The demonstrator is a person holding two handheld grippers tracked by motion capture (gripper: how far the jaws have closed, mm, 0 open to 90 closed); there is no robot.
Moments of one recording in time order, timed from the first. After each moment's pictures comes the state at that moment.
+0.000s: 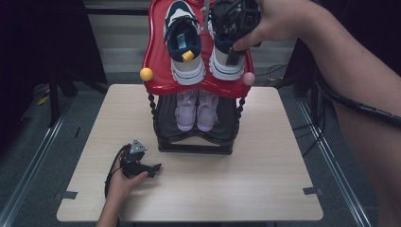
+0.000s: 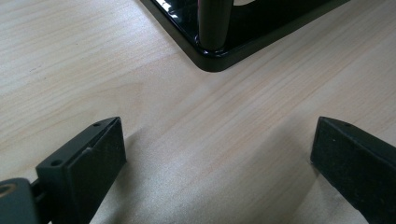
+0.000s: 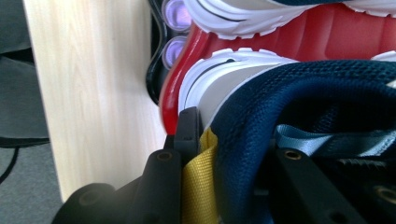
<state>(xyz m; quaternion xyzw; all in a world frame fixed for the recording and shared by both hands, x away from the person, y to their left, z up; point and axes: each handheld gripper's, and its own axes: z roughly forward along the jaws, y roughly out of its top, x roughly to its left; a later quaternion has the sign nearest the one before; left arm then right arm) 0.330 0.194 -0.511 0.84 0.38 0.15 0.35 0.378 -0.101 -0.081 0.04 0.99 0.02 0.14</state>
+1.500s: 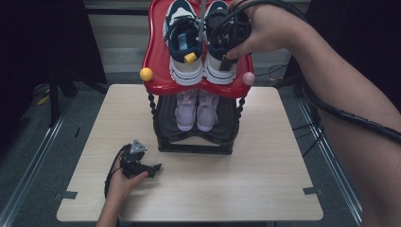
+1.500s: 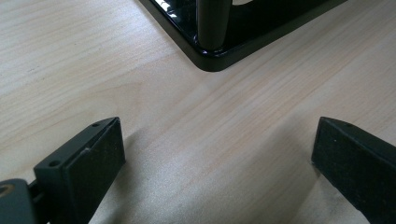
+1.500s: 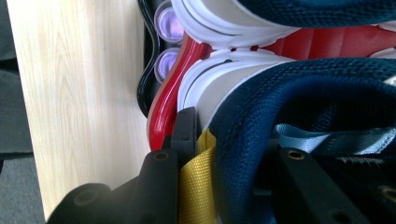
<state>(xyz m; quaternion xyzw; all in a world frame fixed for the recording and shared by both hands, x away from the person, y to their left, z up) 0.331 0.195 -0.511 0.84 0.38 0.15 0.35 0.389 -0.096 -0.106 0.03 0.99 0.04 0.15</state>
